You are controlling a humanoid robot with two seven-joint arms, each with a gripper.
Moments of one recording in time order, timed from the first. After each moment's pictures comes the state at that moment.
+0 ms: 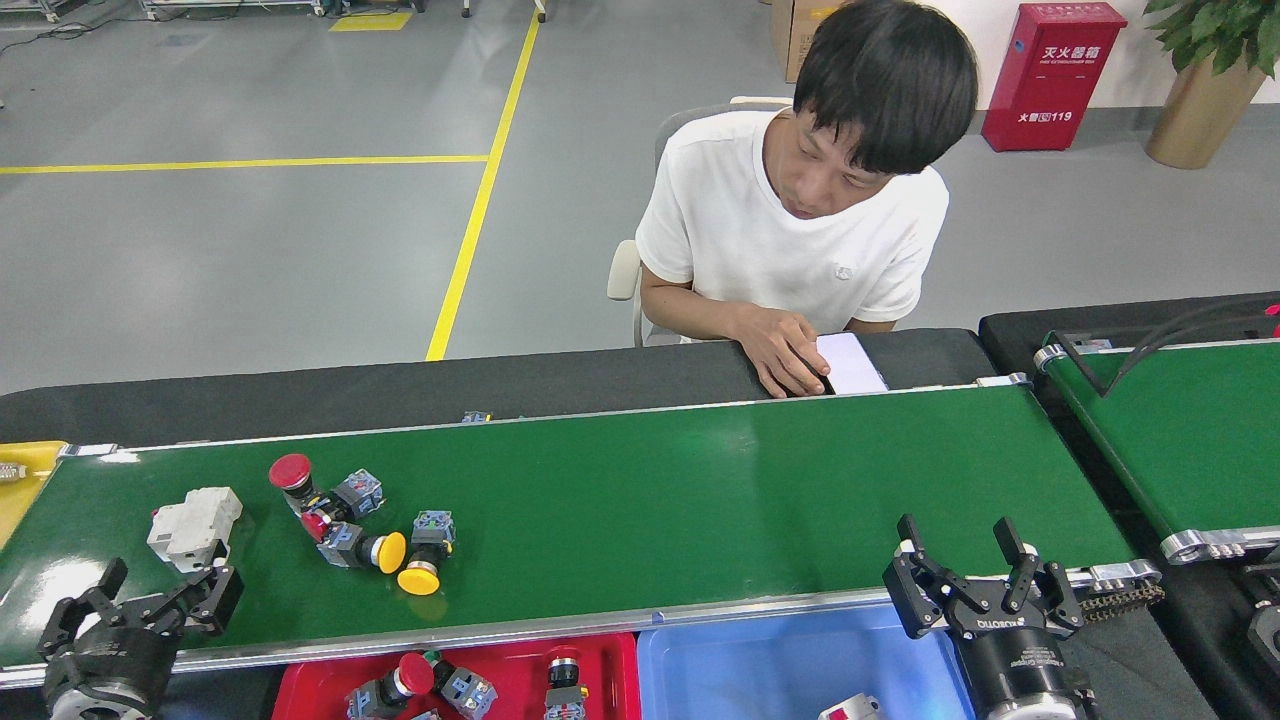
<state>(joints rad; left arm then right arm) -0.18 0.27 0.36 -1.08 -1.46 -0.21 -0.07 0.10 -0.06 0.02 -1.74 1.23 0.03 0.06</state>
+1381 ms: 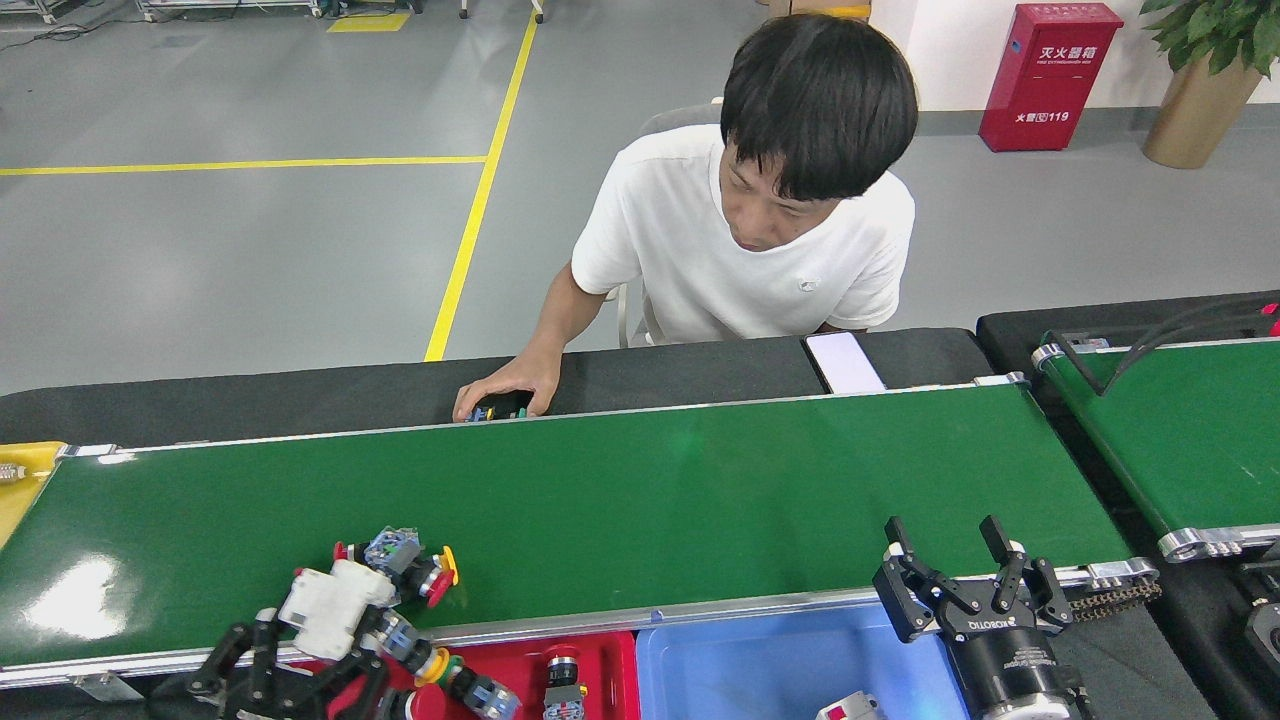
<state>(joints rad) 0.30 0.14 0.04 -1.76 -1.56 -0.28 0.08 0.11 -0.06 0.02 -1.74 1.23 -0.01 0.06</state>
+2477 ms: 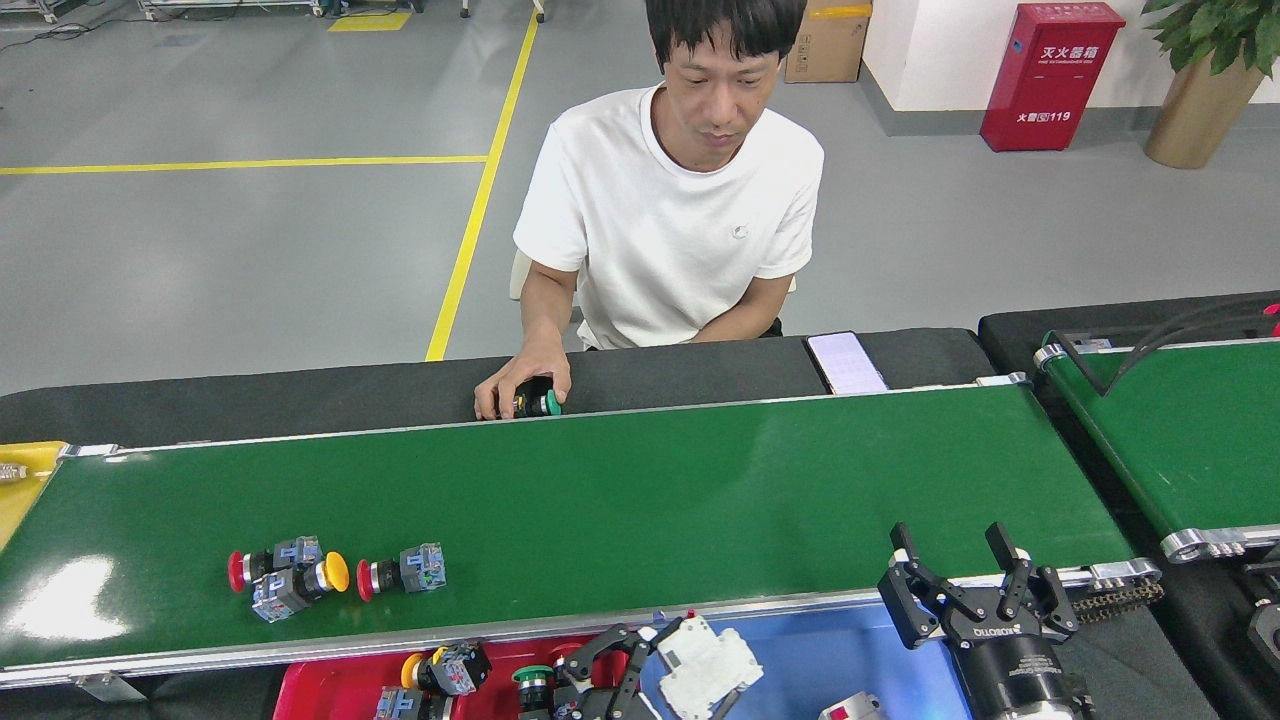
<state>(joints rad) 0.05 -0.02 -0.51 -1.68 -1.92 -0.40 -0.05 0.12 -0.06 -0.02 -1.74 1.22 -0.01 0.05</state>
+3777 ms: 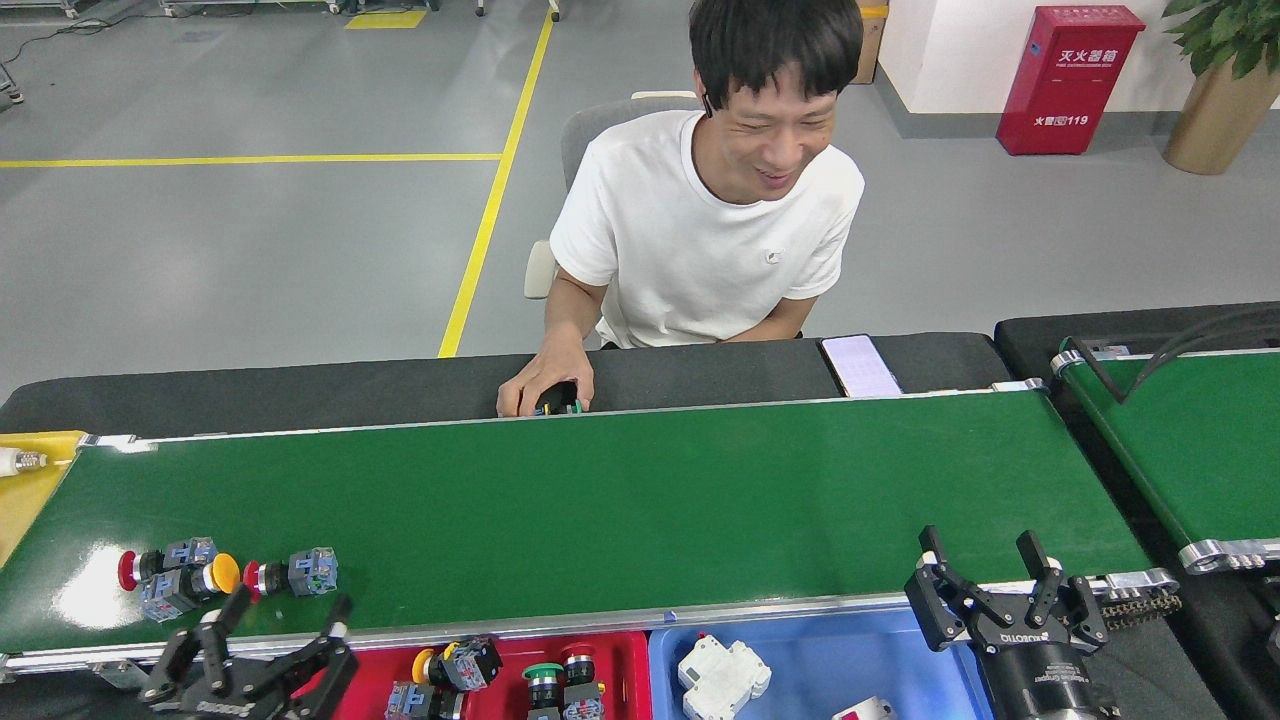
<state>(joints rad) 0.24 0.02 0.44 -1.75 -1.48 -0.43 -0.07 0.13 -0.06 -0.04 -1.75 1.22 0.00 0.05</state>
